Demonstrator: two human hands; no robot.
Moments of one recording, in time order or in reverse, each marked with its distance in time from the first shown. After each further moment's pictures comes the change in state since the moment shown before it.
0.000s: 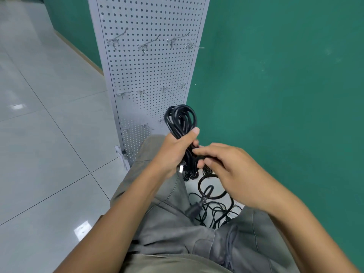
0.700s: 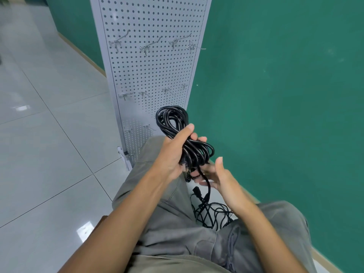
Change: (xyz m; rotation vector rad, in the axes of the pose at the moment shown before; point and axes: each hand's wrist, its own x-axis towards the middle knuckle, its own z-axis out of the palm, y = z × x) left_hand 0.001 0.000 0.003 -0.347 0.026 -0.097; right_hand 0.000 0.075 0.078 0.727 0.022 0.422
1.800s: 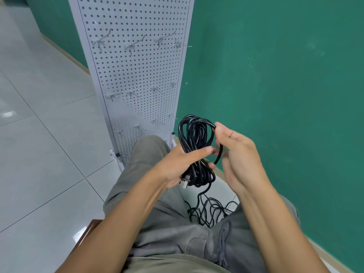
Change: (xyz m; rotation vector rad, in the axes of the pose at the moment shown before) left_hand -0.010 -0.020 0.012 0.412 -0.301 -0.100; right_hand -0.007 -0.071 -0.018 0.571 0.370 -0.102
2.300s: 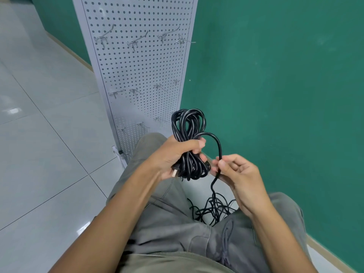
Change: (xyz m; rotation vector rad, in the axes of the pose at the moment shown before) left_hand 0.003 0.010 -0.018 -0.195 0.007 -0.028; right_hand -0.014 0.048 -0.048 -0.079 -0.063 -0.016
